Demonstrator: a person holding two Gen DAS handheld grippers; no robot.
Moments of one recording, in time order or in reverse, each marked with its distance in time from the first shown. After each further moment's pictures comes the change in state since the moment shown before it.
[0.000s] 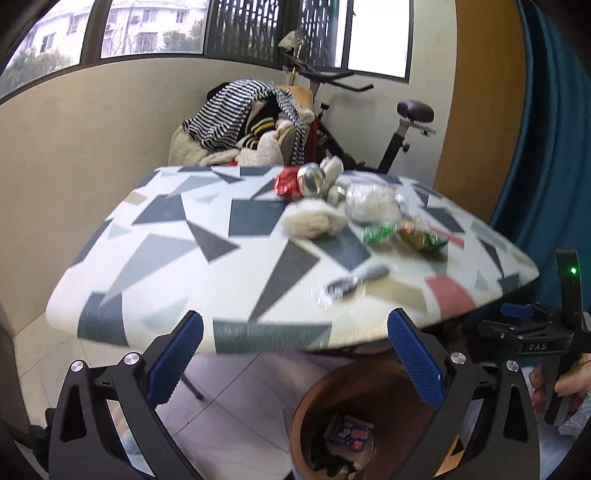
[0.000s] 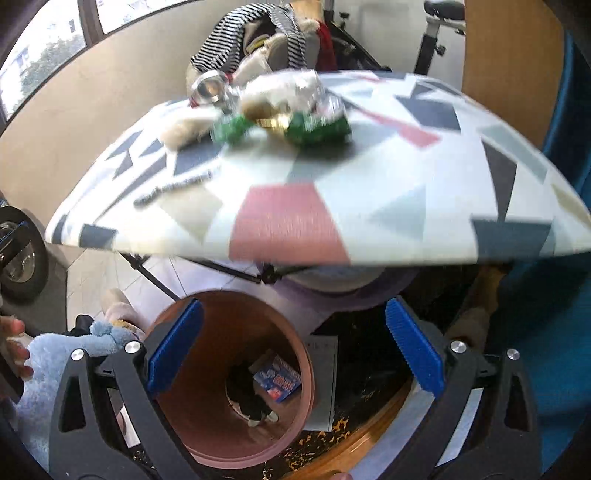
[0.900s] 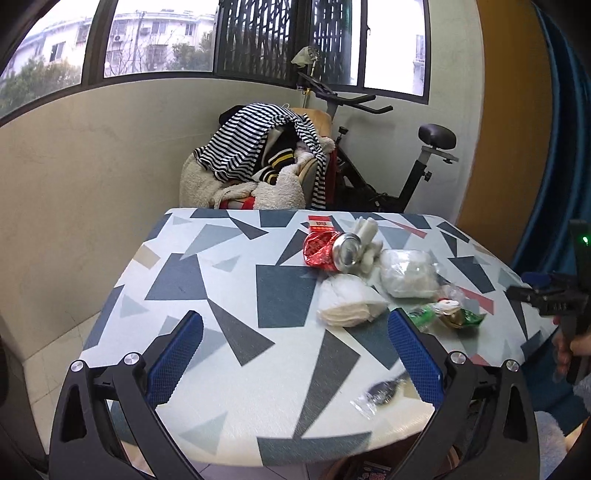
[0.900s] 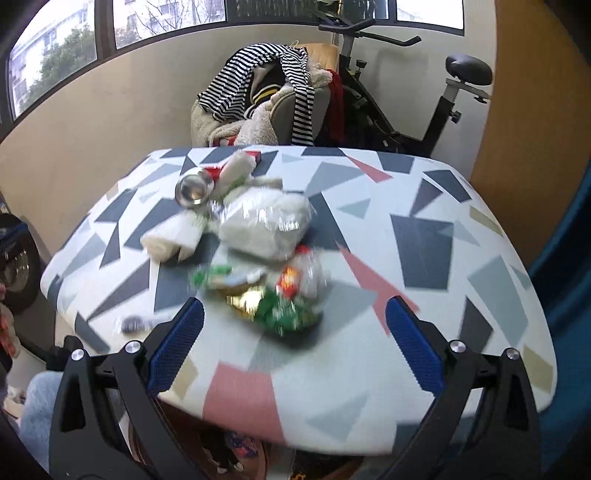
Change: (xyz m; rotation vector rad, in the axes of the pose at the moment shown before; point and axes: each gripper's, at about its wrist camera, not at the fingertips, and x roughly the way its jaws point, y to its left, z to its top) left arm 0.045 0.037 0.105 -0.001 -0.040 0.053; right arm -0.004 -0.020 0.161 -0.110 -0.100 -0.018
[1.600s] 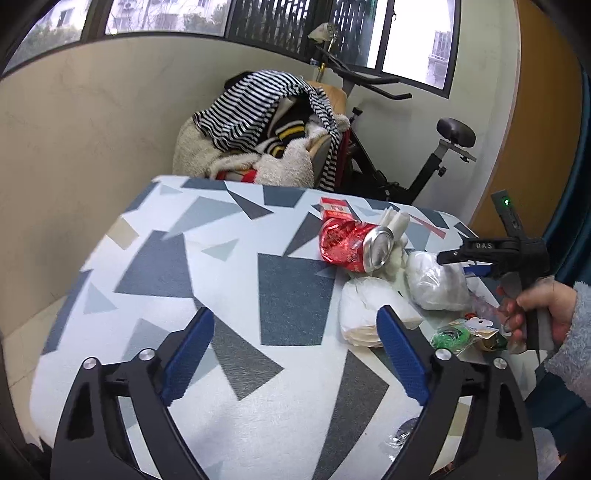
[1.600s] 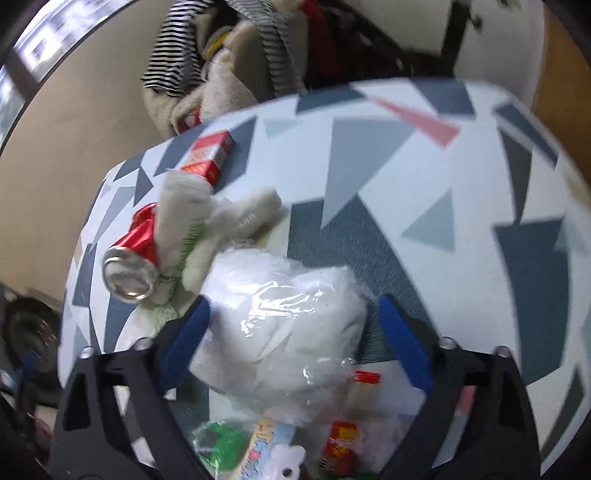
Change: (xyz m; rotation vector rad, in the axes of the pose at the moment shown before) left arm 0.087 0.034 0.008 -0.097 0.091 -0.049; right arm 0.186 -0.017 0.101 0.332 0.288 0.117
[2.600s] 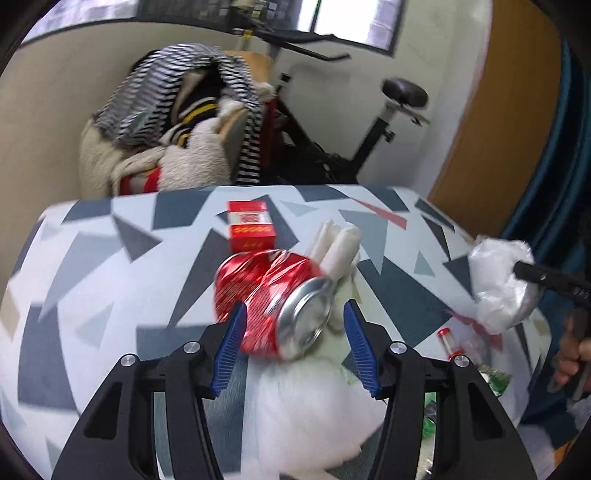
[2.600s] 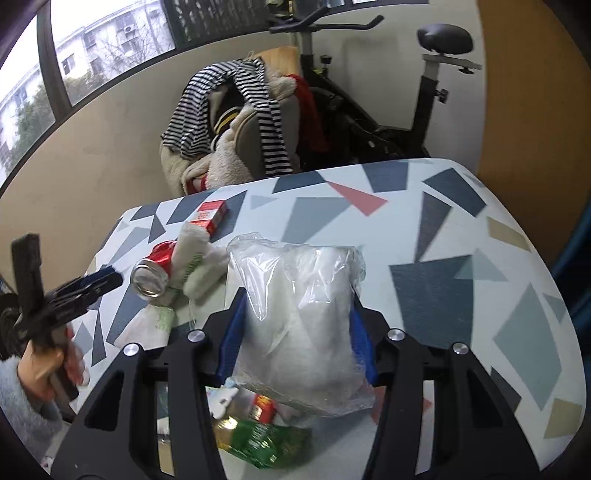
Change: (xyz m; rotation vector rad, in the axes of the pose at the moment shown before) left arm 0.141 -0.076 0.073 0.188 0.125 -0.219; right arm -0.120 -0.050 -0.044 -0.108 -0.324 -0.045
